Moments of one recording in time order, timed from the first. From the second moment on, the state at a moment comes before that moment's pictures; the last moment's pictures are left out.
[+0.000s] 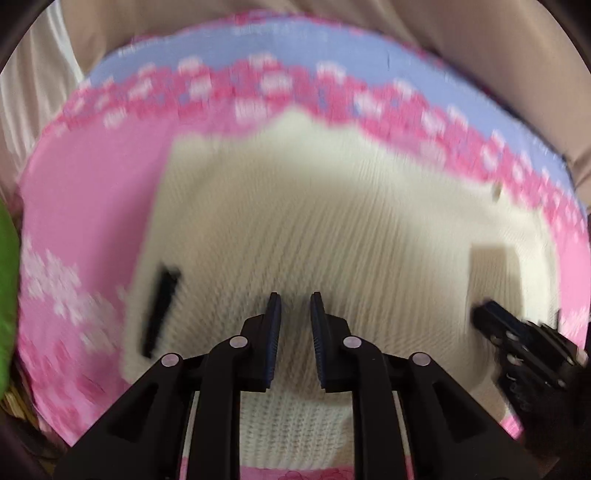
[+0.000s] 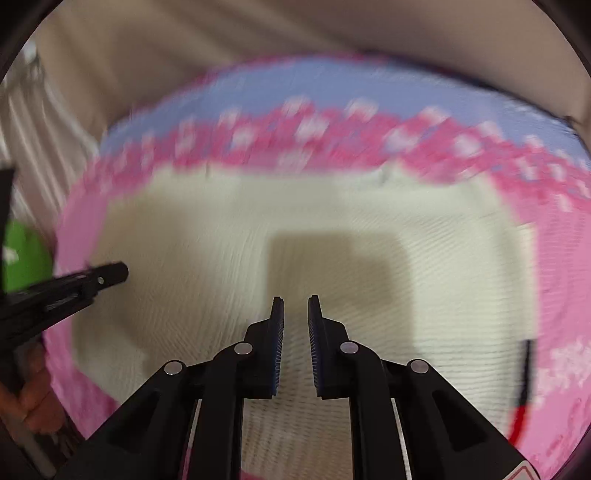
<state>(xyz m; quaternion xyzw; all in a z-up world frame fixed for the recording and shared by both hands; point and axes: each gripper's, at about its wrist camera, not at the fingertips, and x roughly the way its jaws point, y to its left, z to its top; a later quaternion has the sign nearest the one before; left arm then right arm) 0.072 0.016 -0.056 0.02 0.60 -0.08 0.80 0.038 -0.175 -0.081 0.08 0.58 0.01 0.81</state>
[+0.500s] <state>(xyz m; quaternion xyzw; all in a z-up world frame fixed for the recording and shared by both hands) 0.024 0.085 -0.052 -0.02 0.60 -0.05 0.80 0.074 -0.150 -0.057 0.10 0.57 0.02 0.81</state>
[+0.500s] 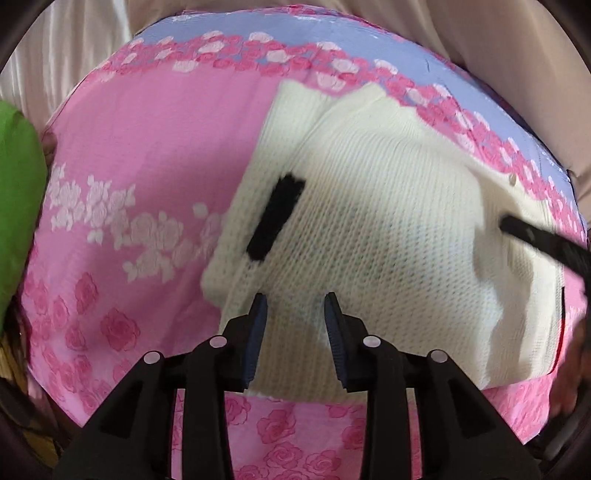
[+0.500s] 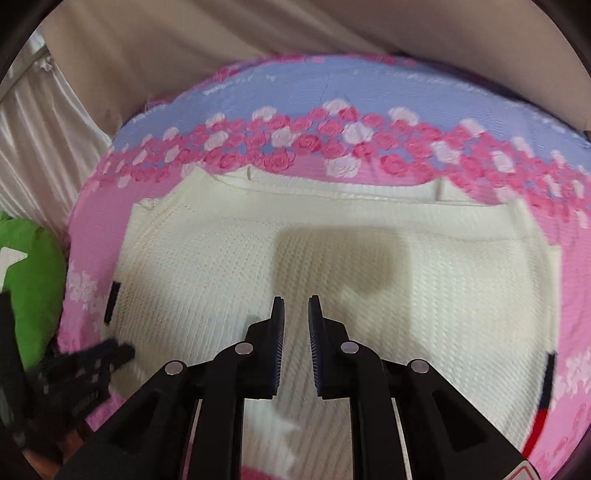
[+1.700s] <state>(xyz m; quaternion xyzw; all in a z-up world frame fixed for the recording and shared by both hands) 0.046 0.153 -0.050 -0.16 0.61 -0.05 0.78 0.016 -0.166 -0.026 0.14 0.56 0.02 0.81</state>
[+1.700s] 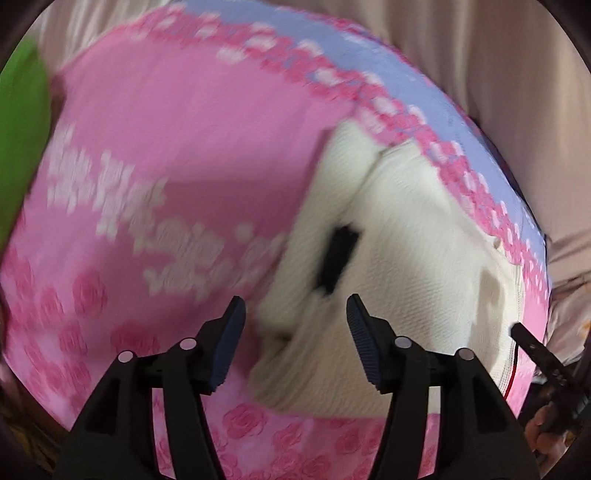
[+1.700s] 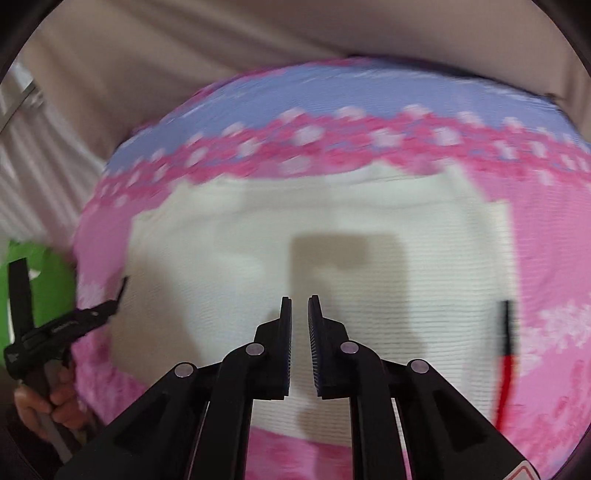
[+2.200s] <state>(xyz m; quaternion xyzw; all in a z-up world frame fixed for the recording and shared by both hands) 0.039 0.151 -0.064 -0.24 0.62 -0.09 0.75 0.047 -0.122 -0.069 0.07 0.61 0.02 0.79</state>
